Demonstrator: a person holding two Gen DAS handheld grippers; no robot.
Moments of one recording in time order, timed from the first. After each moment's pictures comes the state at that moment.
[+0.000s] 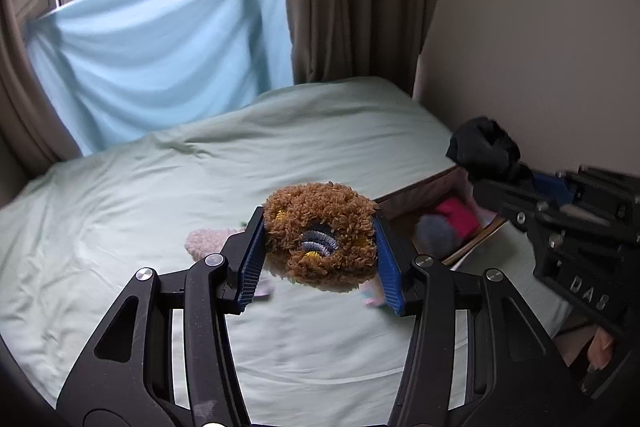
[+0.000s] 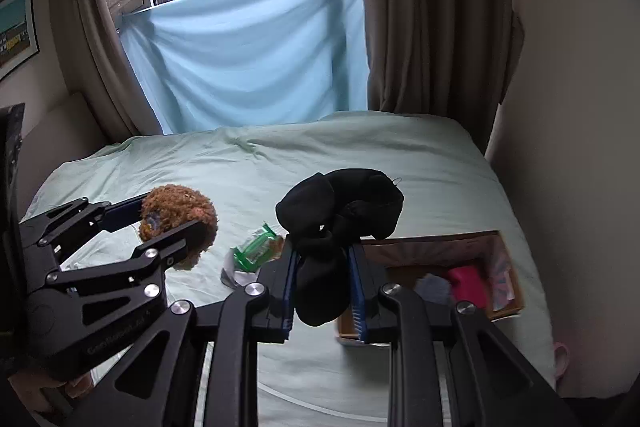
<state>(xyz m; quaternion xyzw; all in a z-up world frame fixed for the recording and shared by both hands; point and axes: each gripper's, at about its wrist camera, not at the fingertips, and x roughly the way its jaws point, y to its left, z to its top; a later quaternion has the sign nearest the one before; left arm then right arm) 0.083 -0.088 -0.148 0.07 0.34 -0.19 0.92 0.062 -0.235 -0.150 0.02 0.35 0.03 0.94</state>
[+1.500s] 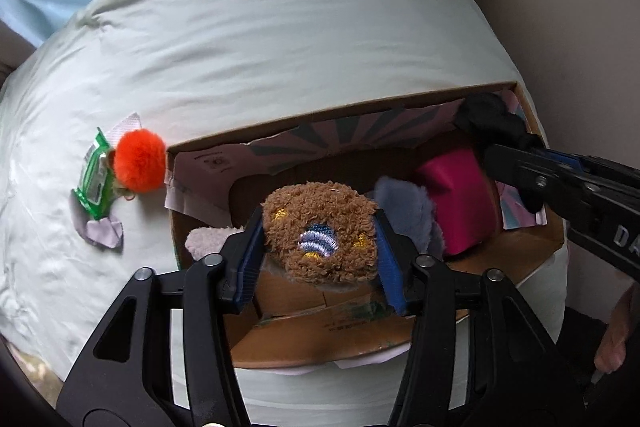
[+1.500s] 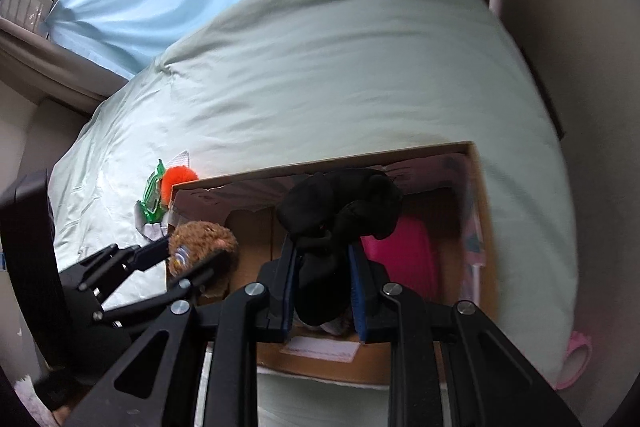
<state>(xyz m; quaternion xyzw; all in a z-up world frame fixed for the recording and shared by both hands) 0.223 -0.307 -0.367 0.07 0.59 -0.12 0.80 0.233 -0.461 -0.340 0.16 0.57 0.09 0.80</state>
